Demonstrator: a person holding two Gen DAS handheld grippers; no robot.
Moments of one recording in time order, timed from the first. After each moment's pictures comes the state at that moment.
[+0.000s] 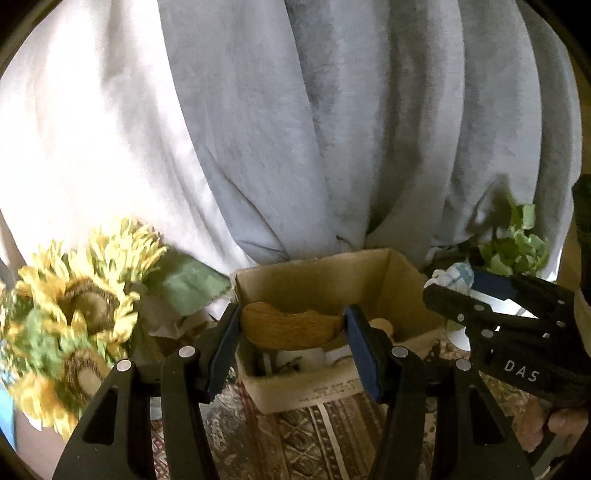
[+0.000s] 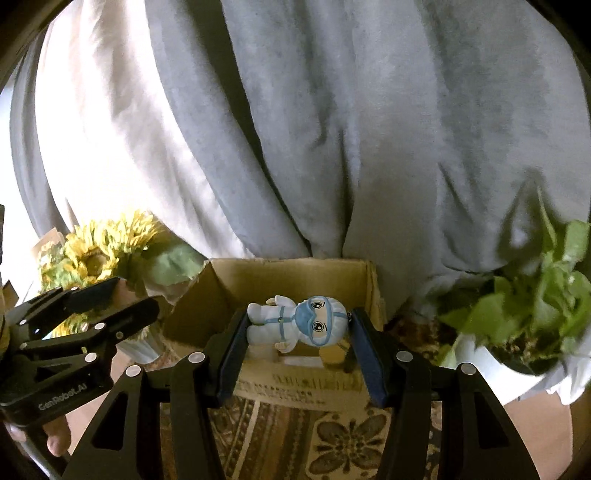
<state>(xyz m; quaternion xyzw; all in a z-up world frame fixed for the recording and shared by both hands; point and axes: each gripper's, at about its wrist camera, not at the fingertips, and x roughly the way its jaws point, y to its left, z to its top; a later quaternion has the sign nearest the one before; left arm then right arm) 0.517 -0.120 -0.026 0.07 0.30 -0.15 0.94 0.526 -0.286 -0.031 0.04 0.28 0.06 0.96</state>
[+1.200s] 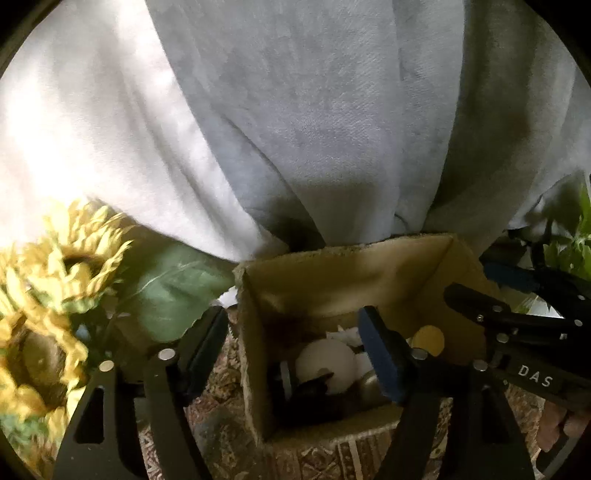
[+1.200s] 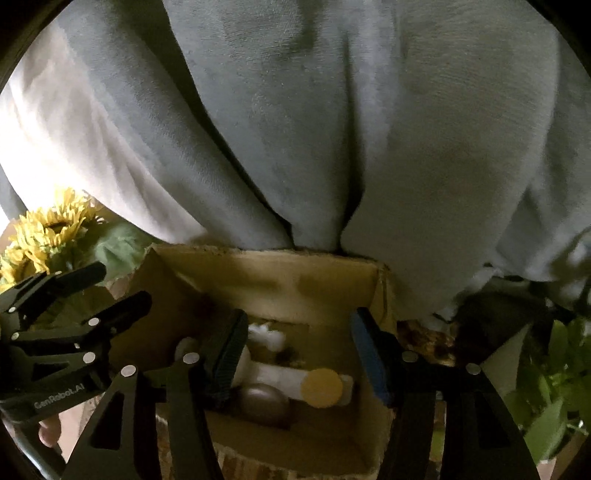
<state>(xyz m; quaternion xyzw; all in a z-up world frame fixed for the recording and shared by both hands) 0.612 -0.132 -0.057 0.08 0.40 -0.10 0.91 0.639 -0.289 -0.064 0.03 0.41 0.05 0.91</state>
